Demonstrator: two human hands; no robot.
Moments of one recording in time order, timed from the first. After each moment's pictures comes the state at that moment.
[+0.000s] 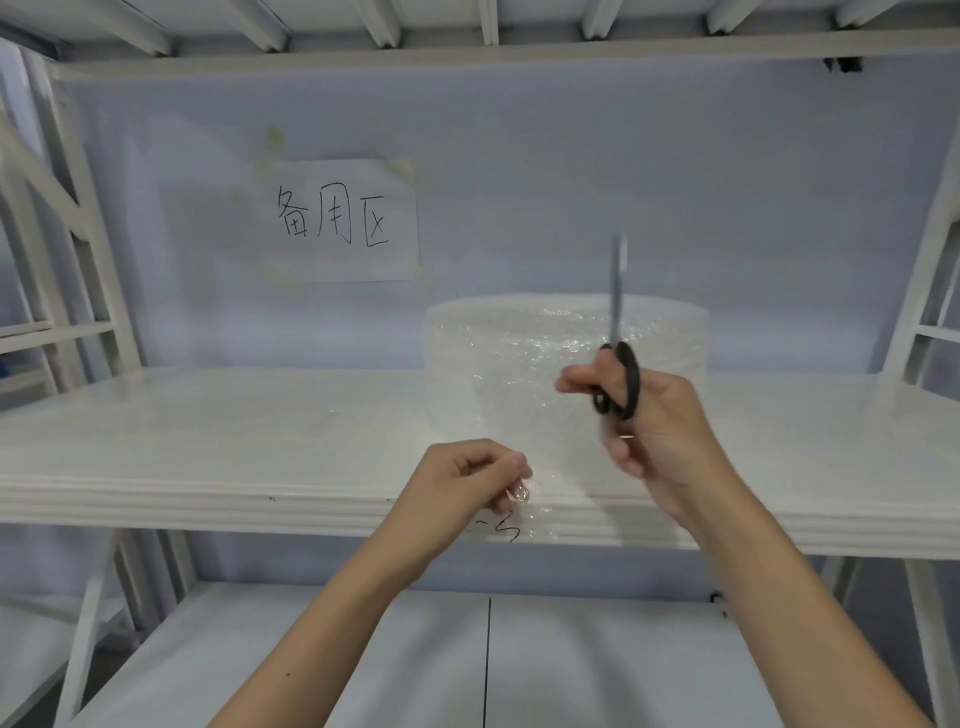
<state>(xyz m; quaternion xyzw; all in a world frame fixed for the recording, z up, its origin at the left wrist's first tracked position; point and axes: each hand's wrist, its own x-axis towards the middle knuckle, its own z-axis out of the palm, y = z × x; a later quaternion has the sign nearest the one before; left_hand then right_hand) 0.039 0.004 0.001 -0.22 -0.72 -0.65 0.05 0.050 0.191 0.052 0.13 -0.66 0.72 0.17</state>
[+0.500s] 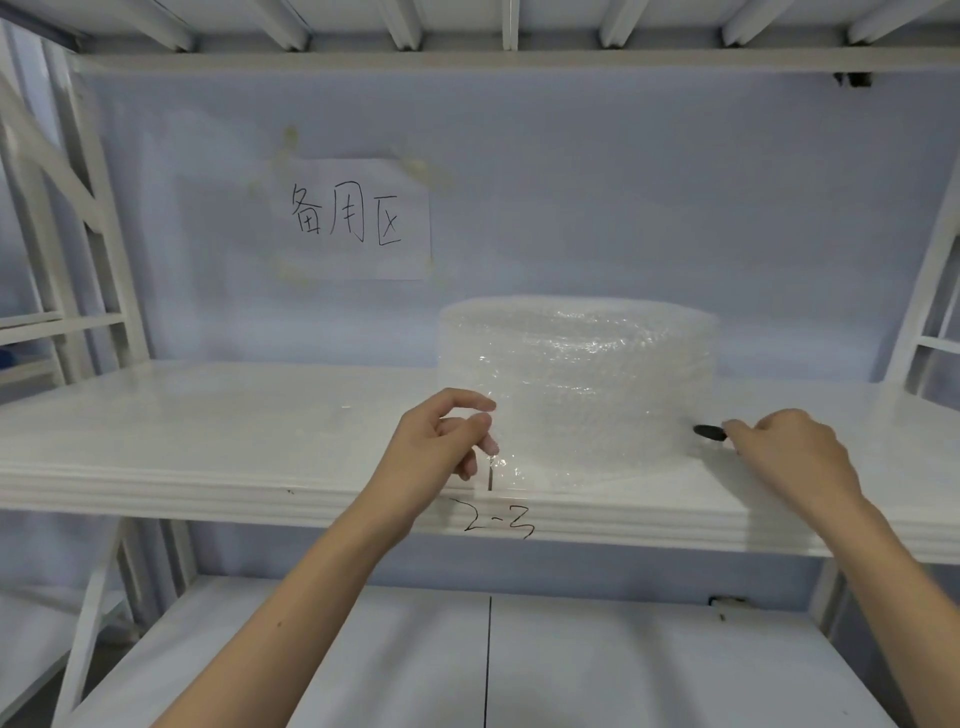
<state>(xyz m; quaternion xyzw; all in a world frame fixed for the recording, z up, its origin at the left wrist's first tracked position) 0.027 -0.025 0.018 -0.18 -0.71 -0.67 0.11 0.015 0.308 0.022 -0.20 -0.90 0.29 0.26</state>
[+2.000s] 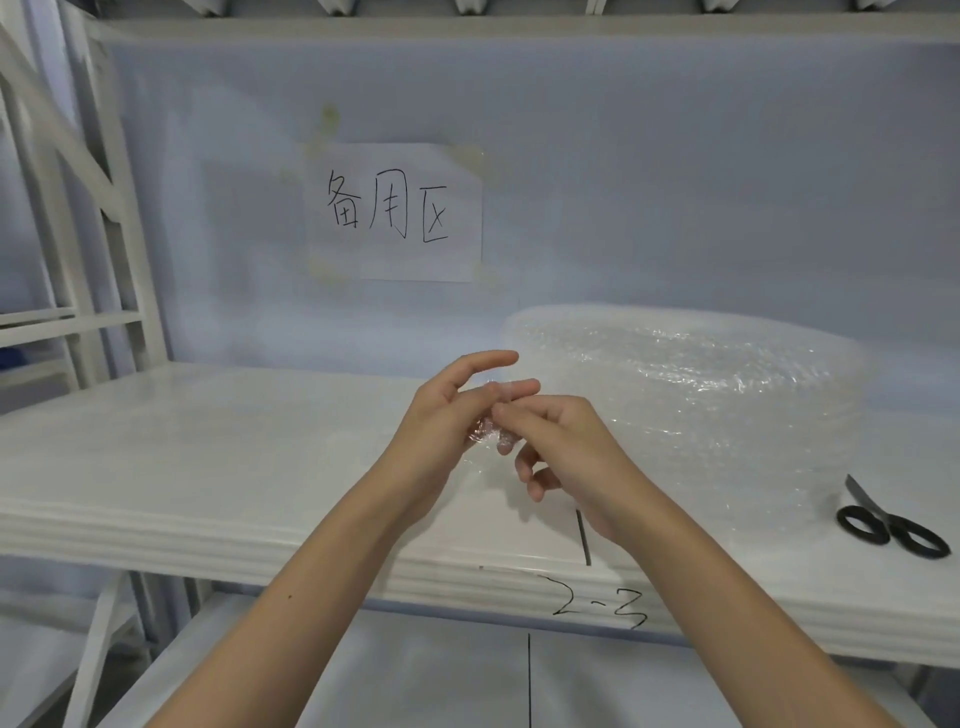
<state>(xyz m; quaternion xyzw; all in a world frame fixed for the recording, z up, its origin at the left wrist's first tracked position) -0.055 -0.084 0.042 -0.23 -0.63 -0.74 0.05 -0.044 0.057 0.047 0.17 -0.76 0.63 0.04</state>
